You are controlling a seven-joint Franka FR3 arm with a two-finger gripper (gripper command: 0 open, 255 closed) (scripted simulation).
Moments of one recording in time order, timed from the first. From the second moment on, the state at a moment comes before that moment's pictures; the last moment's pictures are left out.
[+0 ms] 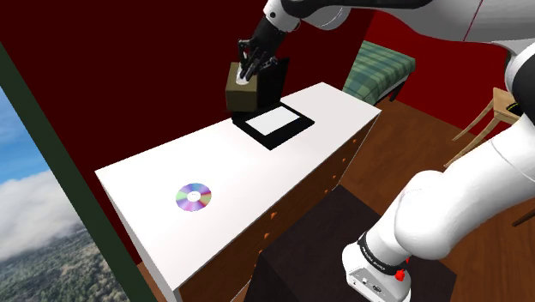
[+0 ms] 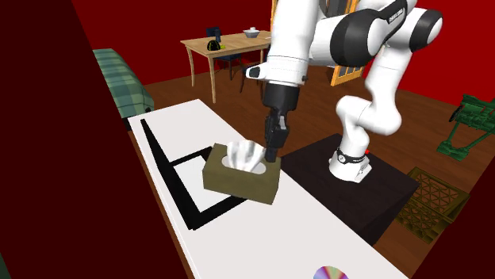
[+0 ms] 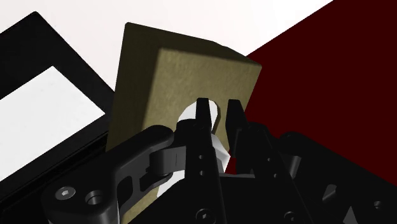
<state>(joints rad) 0.13 -0.19 -0.03 -1.97 0.24 2.11 0.48</state>
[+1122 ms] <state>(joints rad) 0.30 0.24 0.14 -1.46 0.08 2.09 0.87</state>
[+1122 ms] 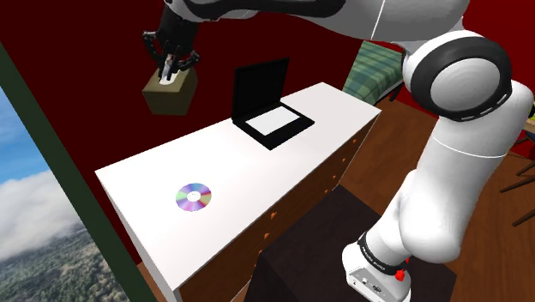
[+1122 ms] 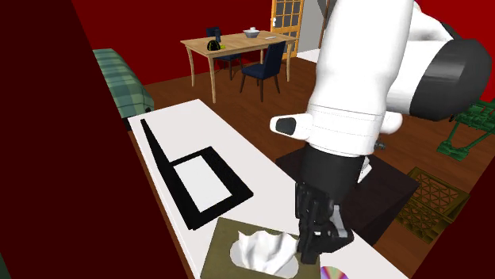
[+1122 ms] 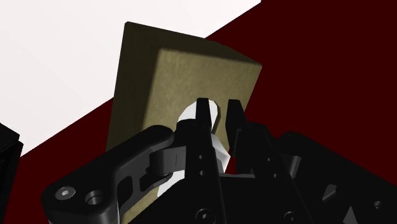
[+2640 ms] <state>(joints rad) 0.44 0.58 0.15 -1.13 -0.03 2.11 1.02</state>
